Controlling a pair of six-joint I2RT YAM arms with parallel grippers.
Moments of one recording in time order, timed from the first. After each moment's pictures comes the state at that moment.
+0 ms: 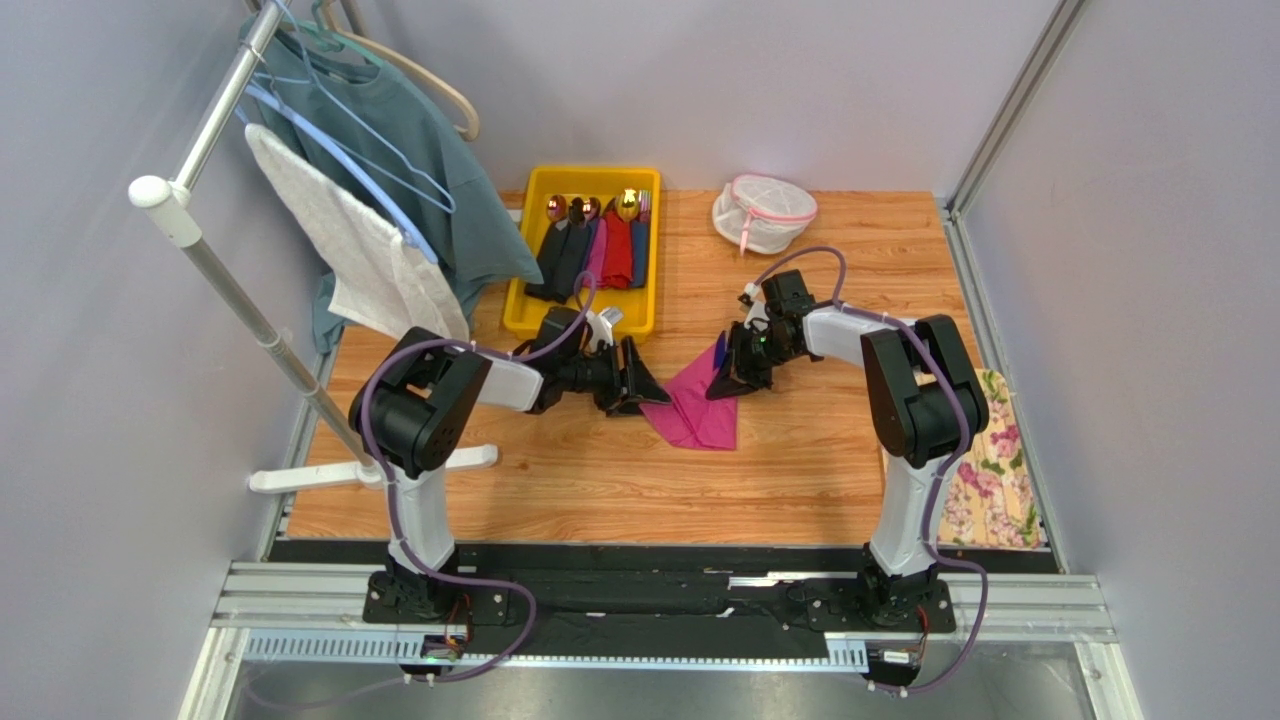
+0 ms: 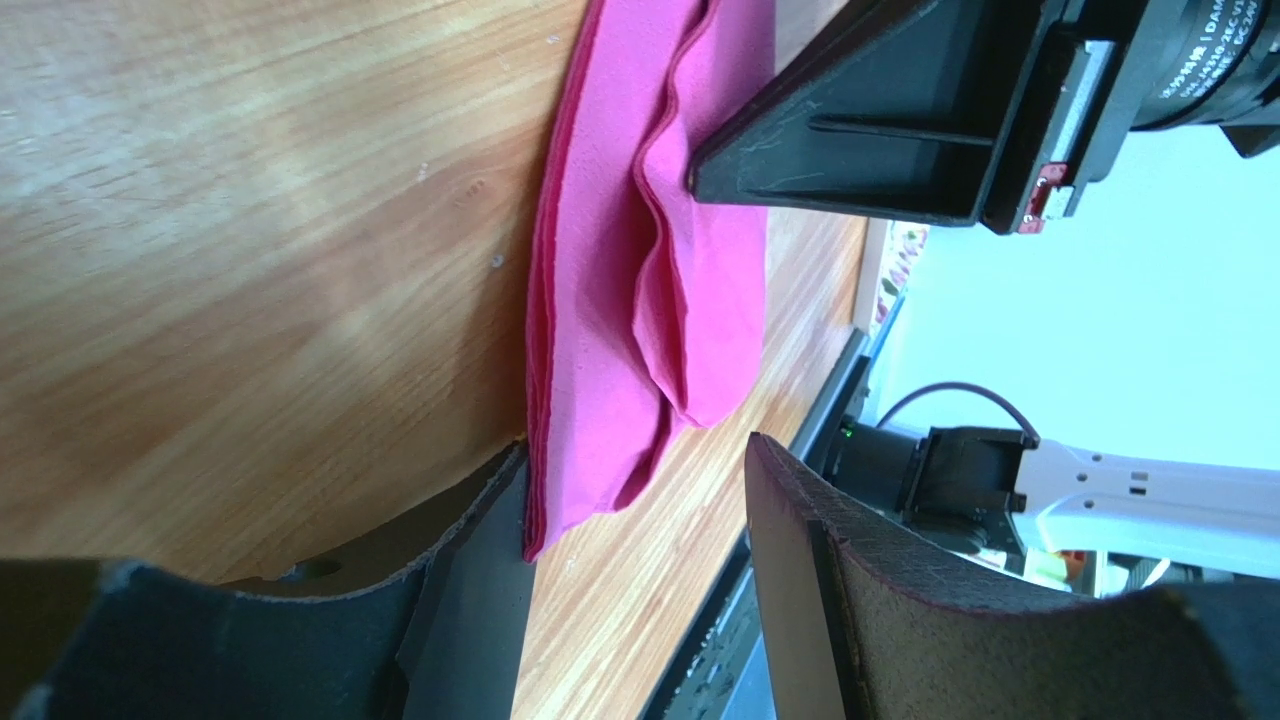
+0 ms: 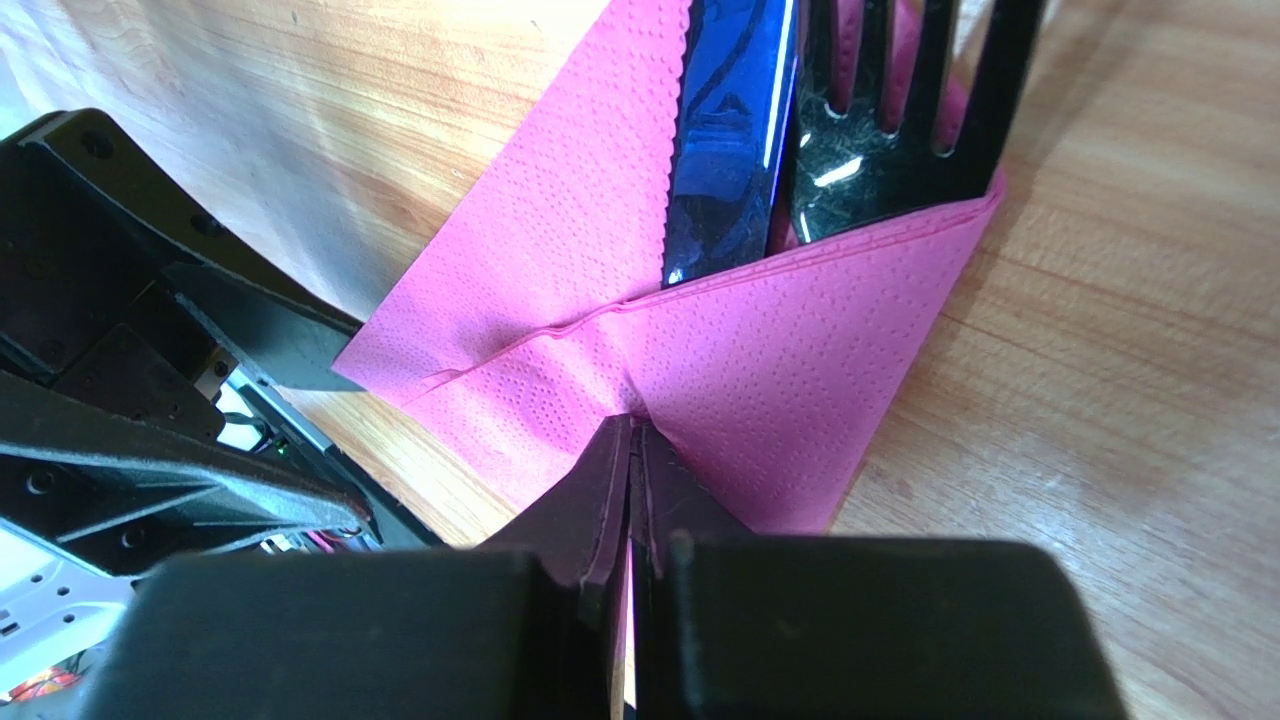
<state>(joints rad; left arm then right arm) -0.49 1.92 0.84 0.40 0.74 -0.88 0.29 1.96 1.16 -0.38 -0.60 0.49</state>
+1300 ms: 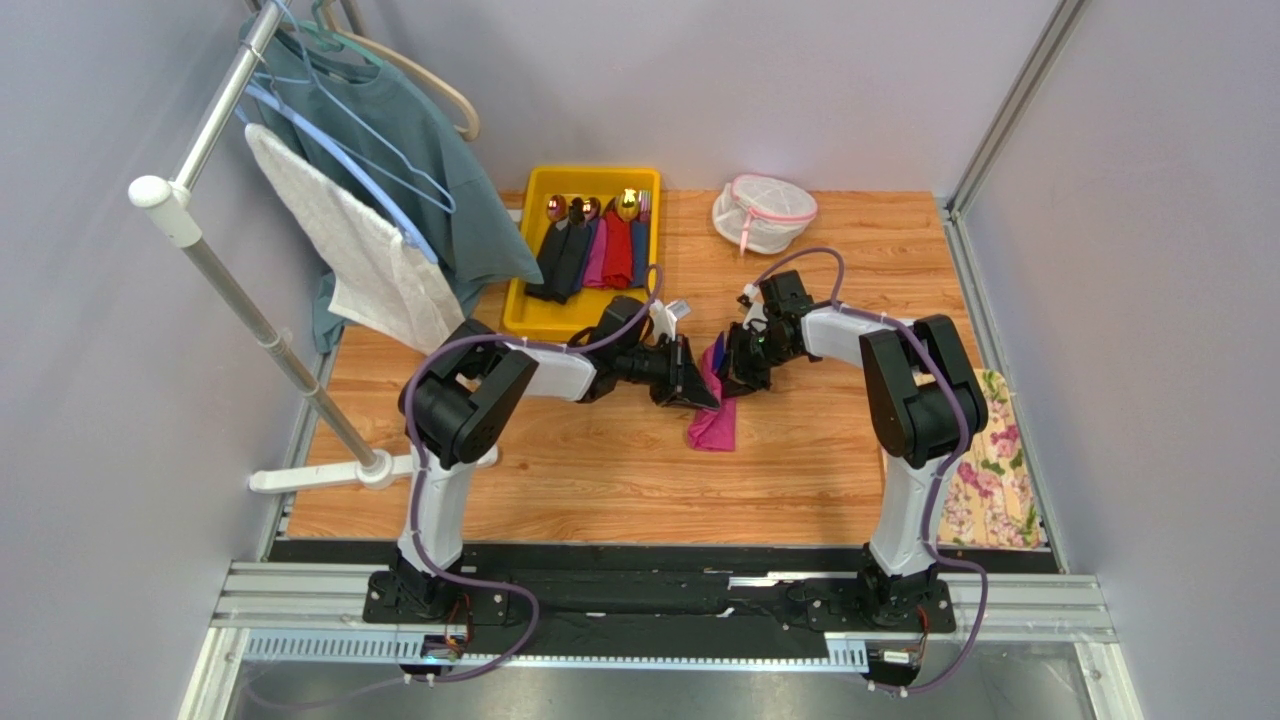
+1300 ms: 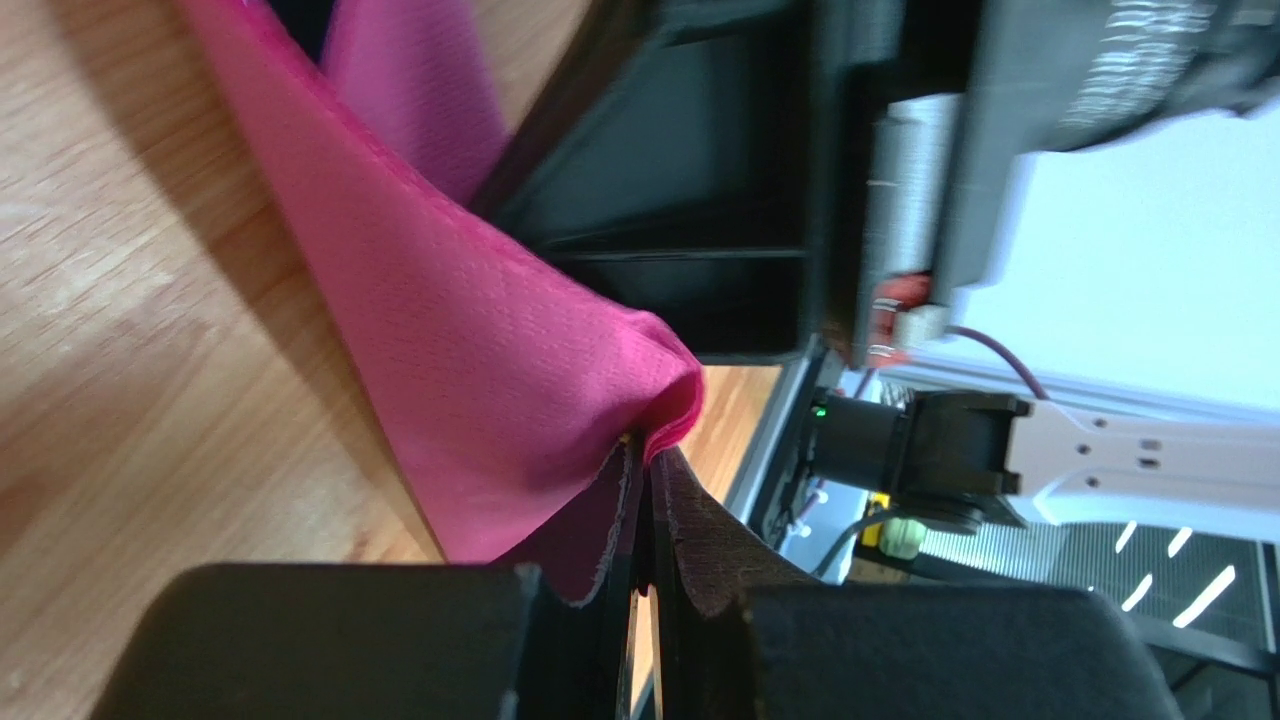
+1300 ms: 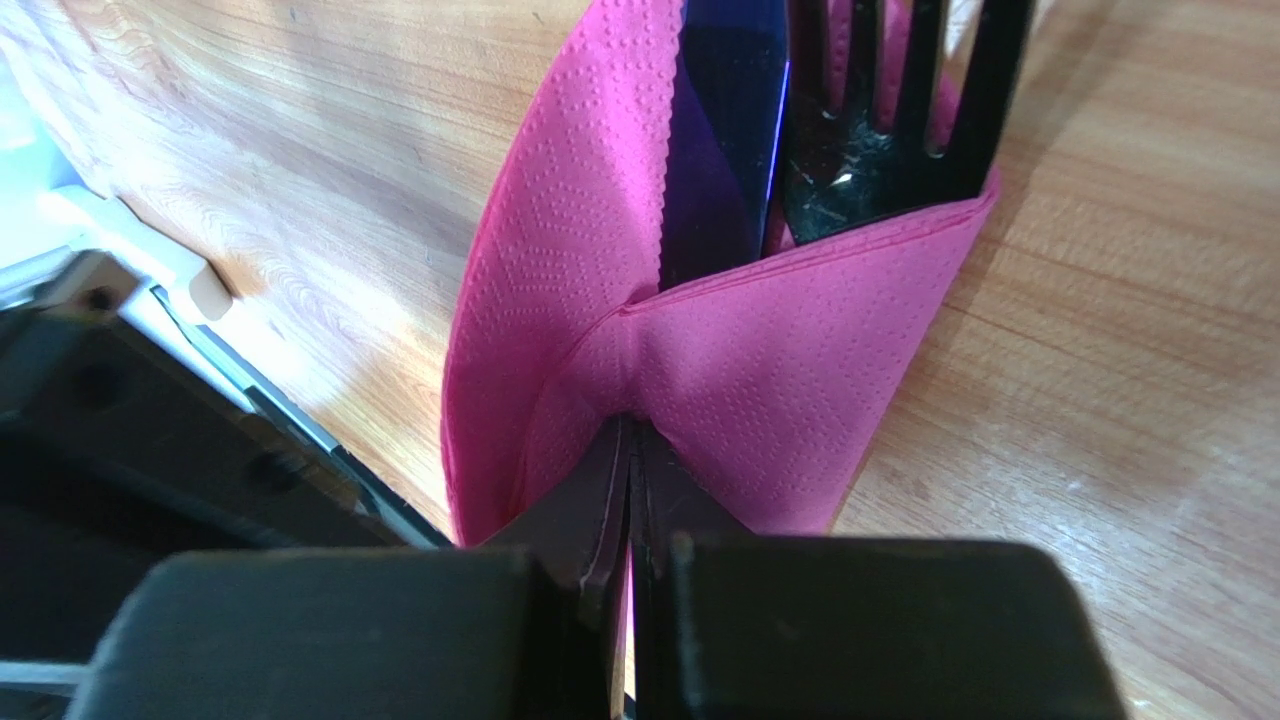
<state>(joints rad) -0.65 2.06 1.10 0.40 0.78 -0.88 0.30 1.96 1.16 -0.38 -0.60 0.51</state>
